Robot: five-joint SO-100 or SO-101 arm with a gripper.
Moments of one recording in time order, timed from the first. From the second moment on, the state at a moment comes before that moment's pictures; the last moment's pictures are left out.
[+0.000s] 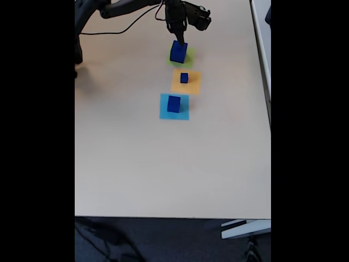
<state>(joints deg) -8.1 53.0 37.5 82.6 98.1</state>
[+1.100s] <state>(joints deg) -6.7 49.7 37.6 84.6 94.6</state>
